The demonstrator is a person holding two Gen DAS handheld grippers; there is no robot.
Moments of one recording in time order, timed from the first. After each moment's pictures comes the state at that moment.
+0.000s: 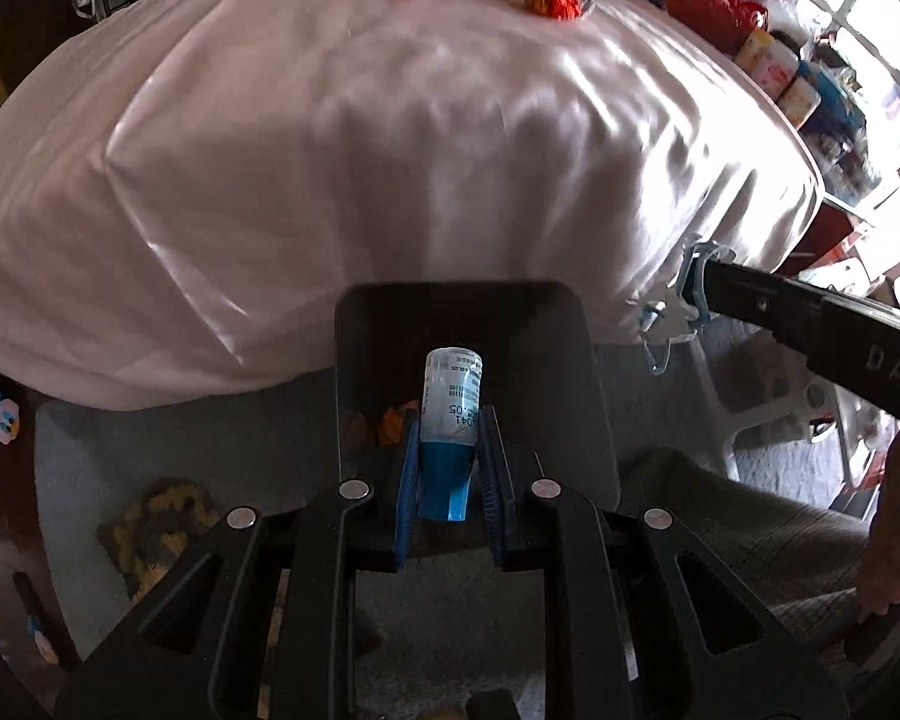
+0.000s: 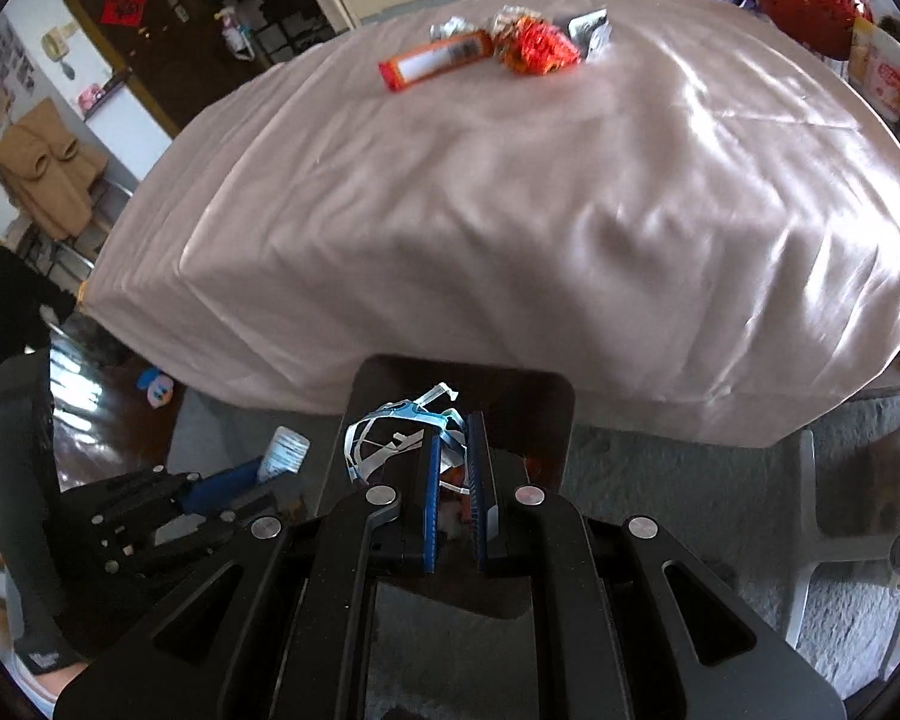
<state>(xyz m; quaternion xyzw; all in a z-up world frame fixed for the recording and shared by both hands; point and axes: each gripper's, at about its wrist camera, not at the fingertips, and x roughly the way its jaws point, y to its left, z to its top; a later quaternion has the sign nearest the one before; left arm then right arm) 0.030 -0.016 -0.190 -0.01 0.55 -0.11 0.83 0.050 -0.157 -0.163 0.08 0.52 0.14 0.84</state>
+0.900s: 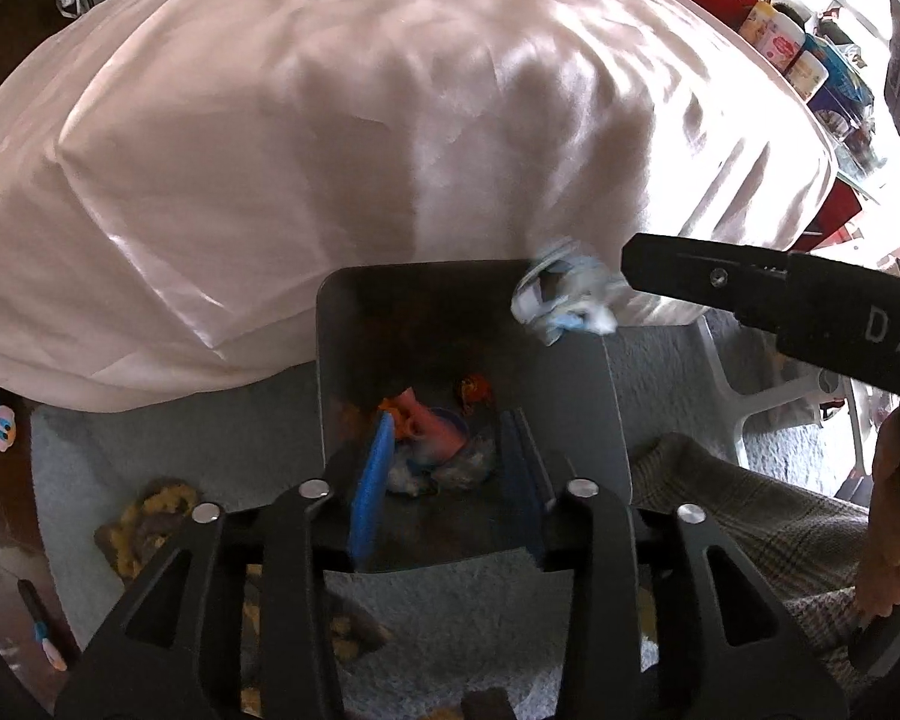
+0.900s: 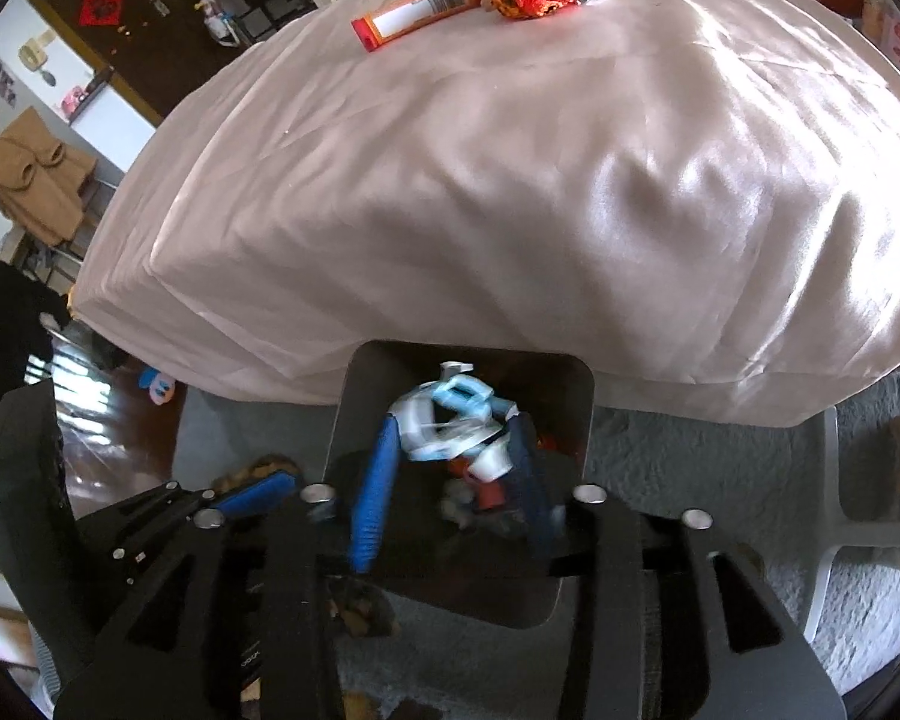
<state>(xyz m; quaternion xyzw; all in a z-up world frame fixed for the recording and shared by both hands) 0.044 -0.024 -0.211 0.00 0.57 -0.12 0.81 0.069 -0.156 -0.181 0.11 0.55 0.14 0.81</state>
